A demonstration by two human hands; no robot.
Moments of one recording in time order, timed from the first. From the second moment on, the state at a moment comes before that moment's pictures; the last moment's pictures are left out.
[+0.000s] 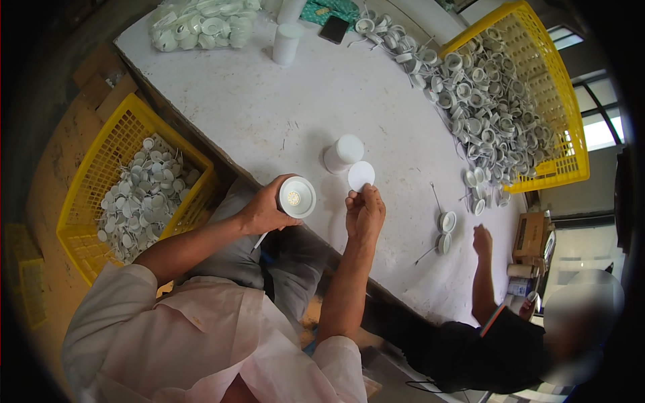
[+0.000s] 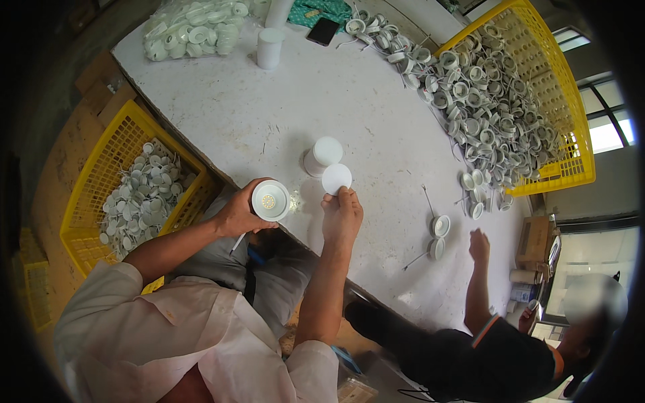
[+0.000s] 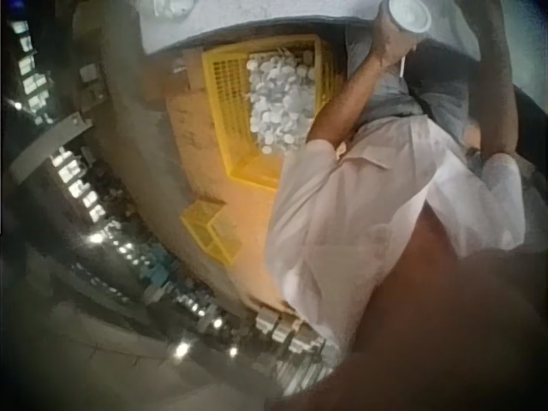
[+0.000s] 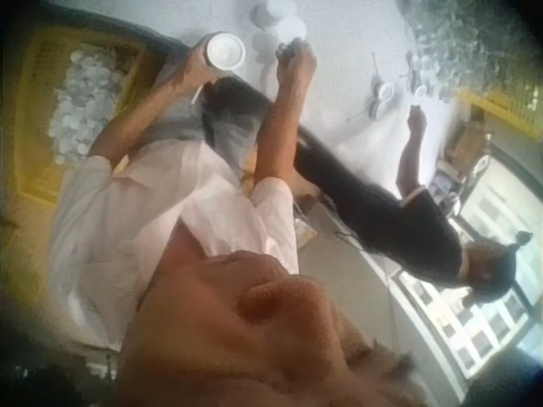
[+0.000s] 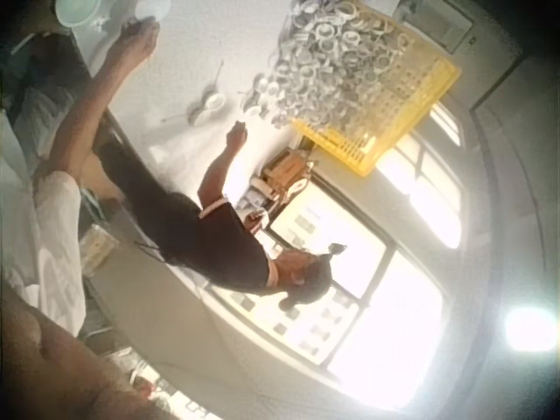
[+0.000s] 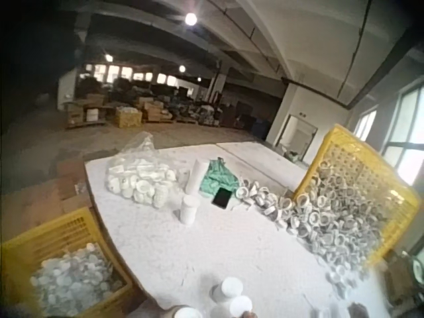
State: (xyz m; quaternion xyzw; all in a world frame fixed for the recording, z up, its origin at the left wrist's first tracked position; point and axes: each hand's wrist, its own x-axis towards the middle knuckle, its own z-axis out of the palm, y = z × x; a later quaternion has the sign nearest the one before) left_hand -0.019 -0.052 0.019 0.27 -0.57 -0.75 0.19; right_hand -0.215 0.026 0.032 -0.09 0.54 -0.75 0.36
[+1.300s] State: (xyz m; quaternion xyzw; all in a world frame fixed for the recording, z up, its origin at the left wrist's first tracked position) left_hand -0.039 -0.036 0.013 0.18 -0.65 -0.71 0.22; right_hand -0.142 0.078 0.011 -0.61 0.68 -0.36 -0.21
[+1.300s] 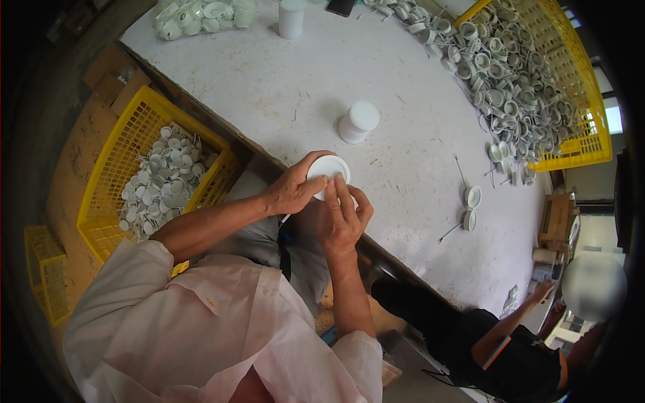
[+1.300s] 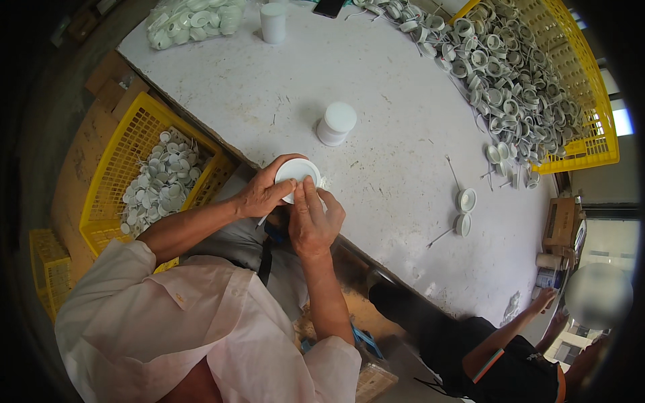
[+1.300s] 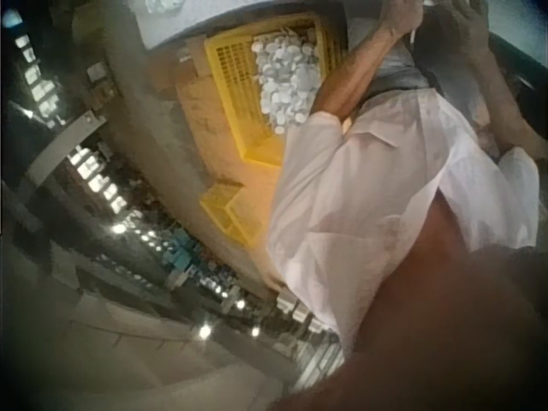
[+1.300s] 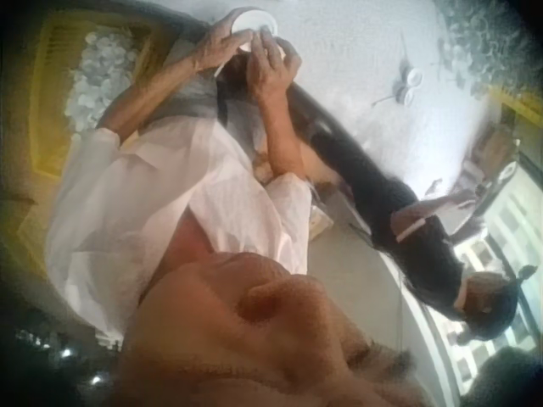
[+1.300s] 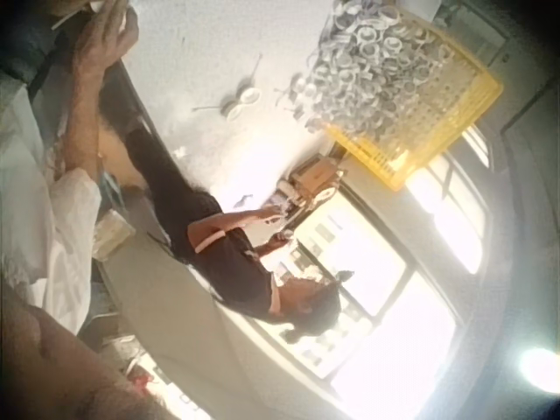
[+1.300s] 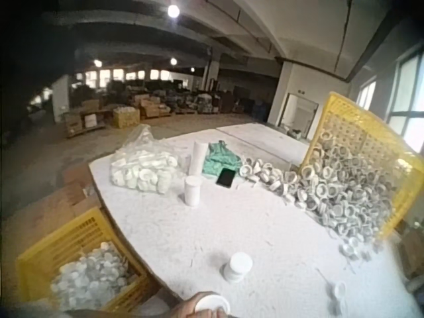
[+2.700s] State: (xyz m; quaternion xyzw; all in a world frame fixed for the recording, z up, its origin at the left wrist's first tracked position) left_hand 0.201 -0.125 -0.151 0.53 -0.61 -0.55 0.21; right_hand -0.223 0.268 -0.007 -0.12 0.97 -0.17 -0.14
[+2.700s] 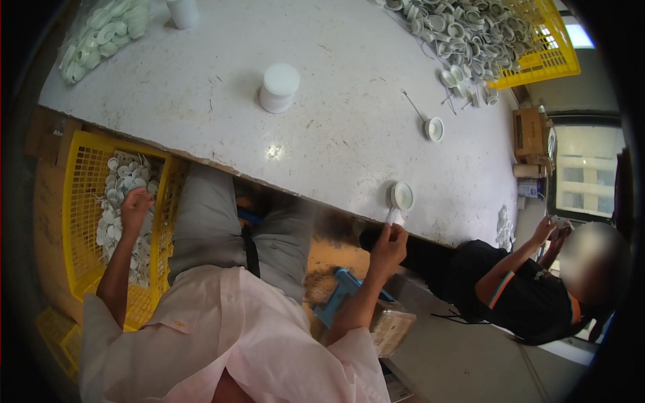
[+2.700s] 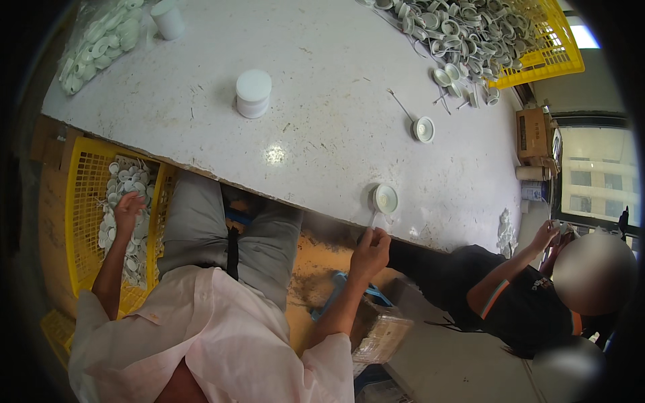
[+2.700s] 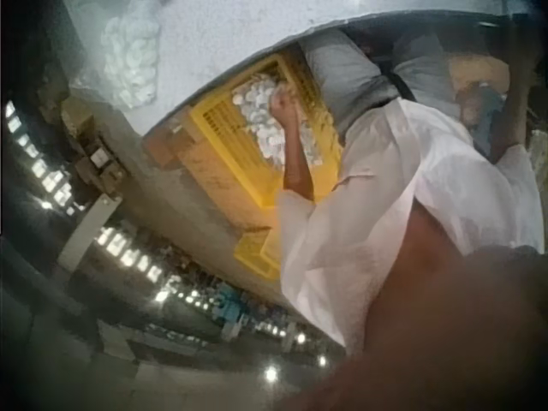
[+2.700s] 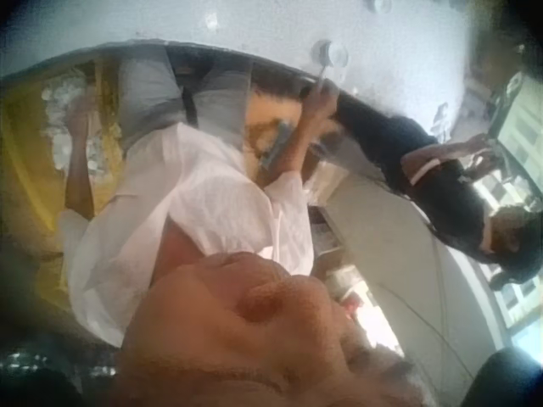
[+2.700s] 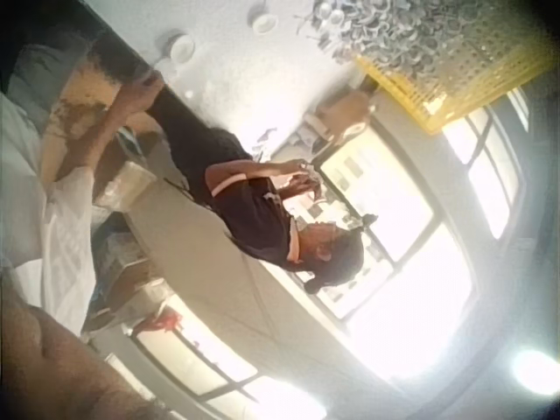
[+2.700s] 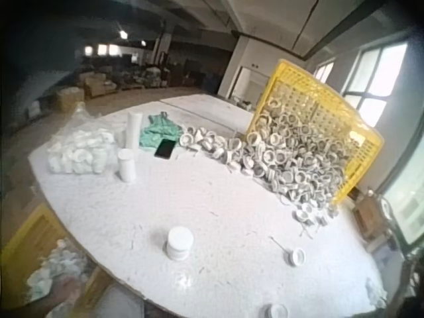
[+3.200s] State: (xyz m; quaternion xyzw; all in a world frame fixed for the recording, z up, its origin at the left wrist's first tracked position) left_hand -0.067 0.001 0.007 0.18 -0.63 -0.75 0.09; right_hand -0.107 0.173 -0.012 -0.21 0.72 -0.61 0.26
